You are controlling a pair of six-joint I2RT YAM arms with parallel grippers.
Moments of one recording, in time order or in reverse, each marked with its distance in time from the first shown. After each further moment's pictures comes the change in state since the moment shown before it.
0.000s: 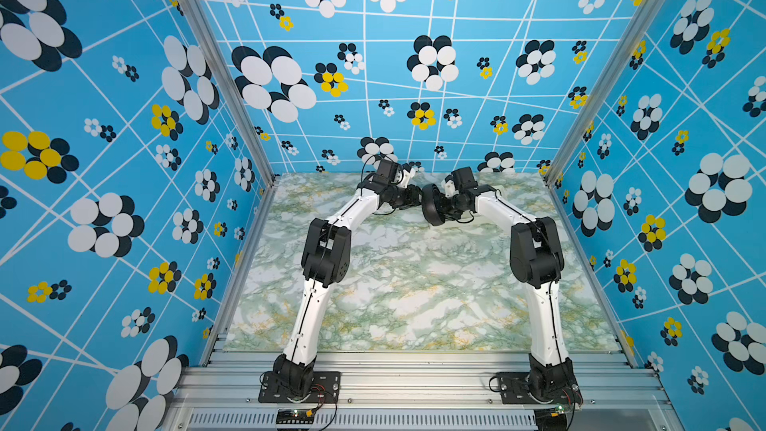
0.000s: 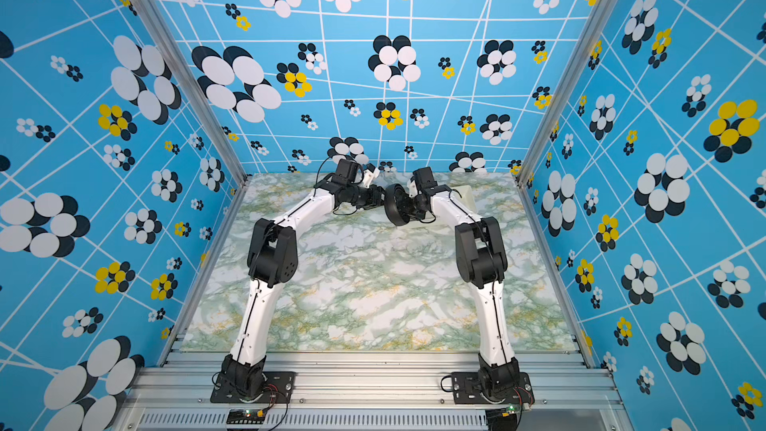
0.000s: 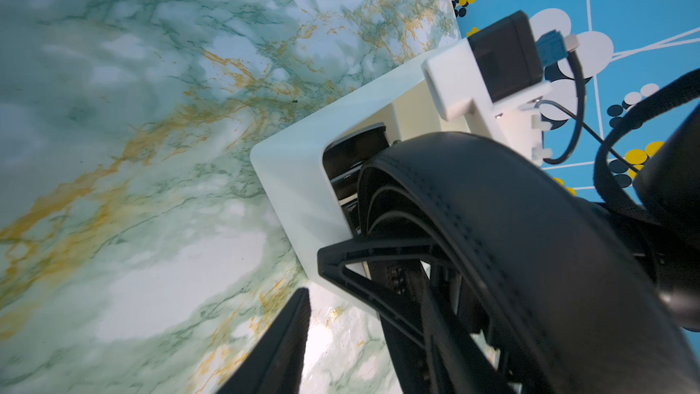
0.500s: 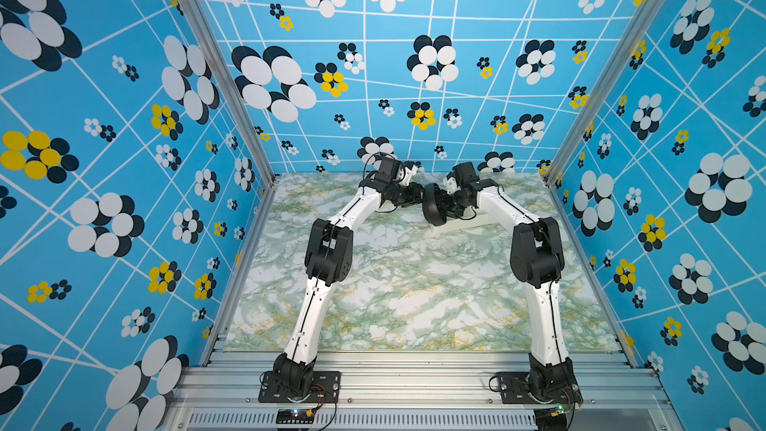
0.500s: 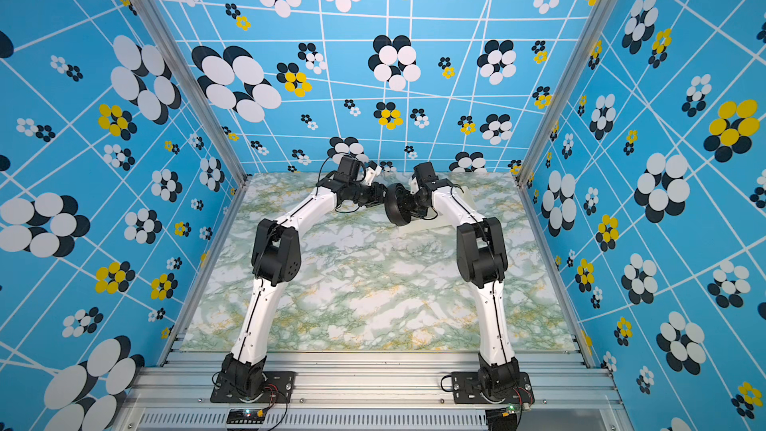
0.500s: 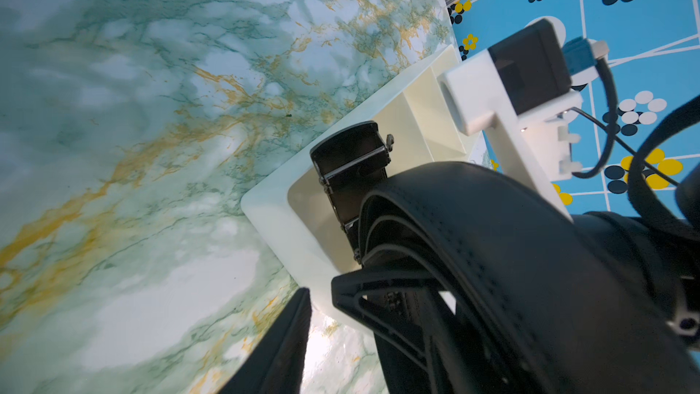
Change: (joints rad) left arm -0.004 0.045 0.085 -0.022 0.000 -0.011; right arm -0.006 0.000 0.090 -0.138 0.016 -0.010
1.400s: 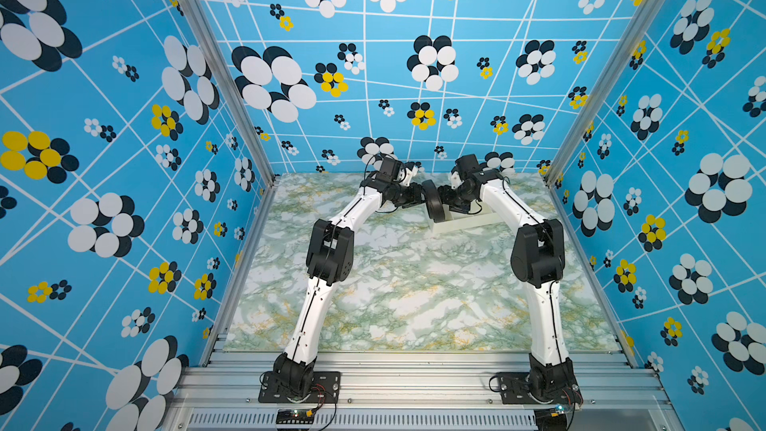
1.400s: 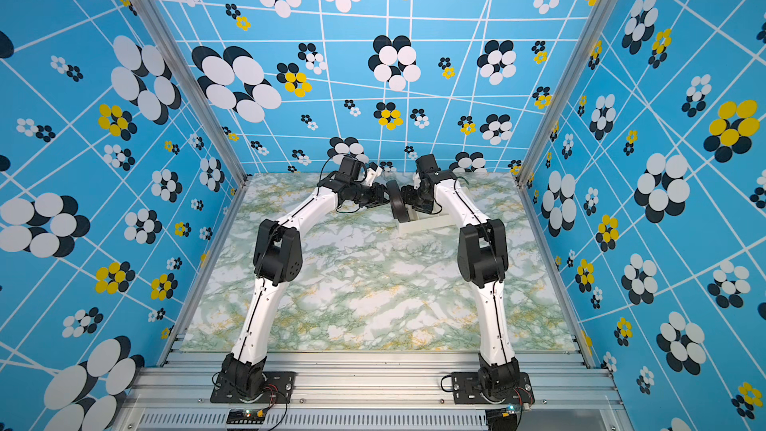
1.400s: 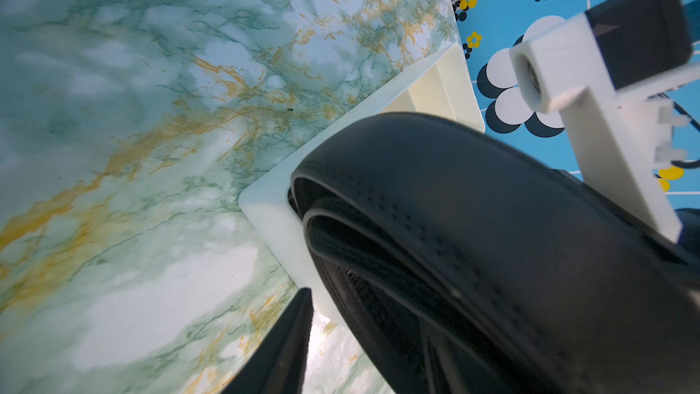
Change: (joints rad) left arm -0.002 0.018 0.026 -0.027 0.000 -0.016; right arm -0.008 0.003 0.127 -0.178 0.114 -0.066
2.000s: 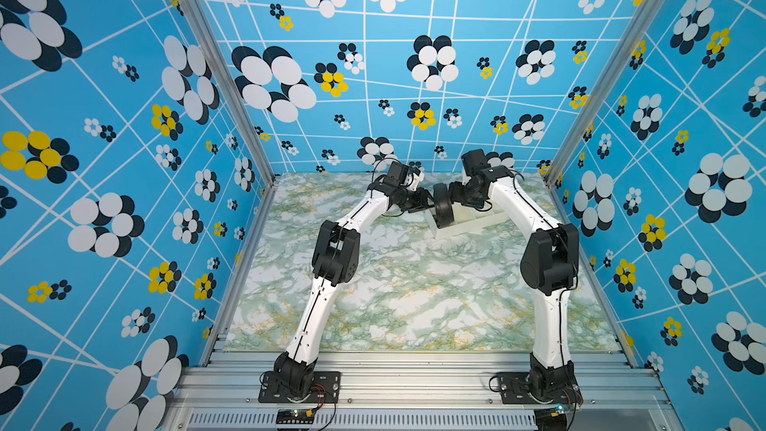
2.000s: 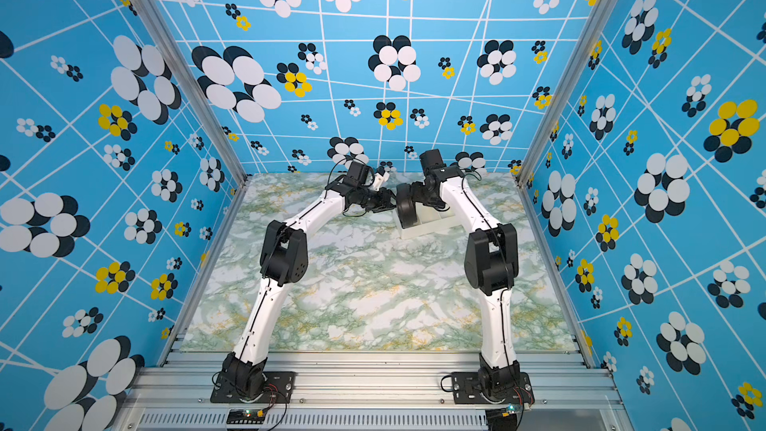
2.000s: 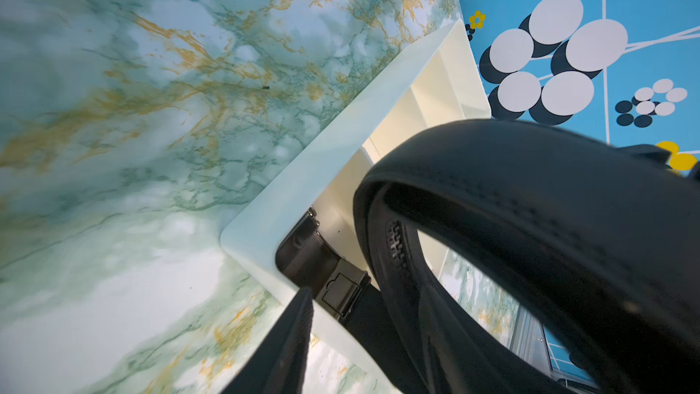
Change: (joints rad) left arm -0.041 0.045 0.028 -0.011 0.000 -0.017; right arm 0.000 -0.132 -0.067 -0.044 0.262 -0.022
